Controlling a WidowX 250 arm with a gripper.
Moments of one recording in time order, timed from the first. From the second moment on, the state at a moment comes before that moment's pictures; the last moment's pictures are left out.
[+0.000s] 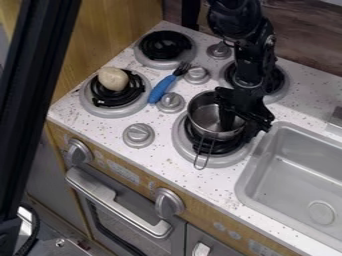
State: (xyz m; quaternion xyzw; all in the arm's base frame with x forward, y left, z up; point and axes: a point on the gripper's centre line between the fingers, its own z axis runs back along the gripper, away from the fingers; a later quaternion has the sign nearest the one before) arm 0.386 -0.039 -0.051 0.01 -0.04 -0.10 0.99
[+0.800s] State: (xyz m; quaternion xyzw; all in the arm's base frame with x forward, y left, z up) arm 0.437 -0.063 -0.005 0.09 -0.21 -0.32 0.92
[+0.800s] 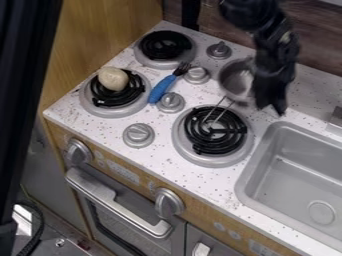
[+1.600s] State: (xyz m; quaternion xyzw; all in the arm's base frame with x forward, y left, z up) arm 0.502 -0.060 -0.040 0.11 -0.17 -0.29 0.94
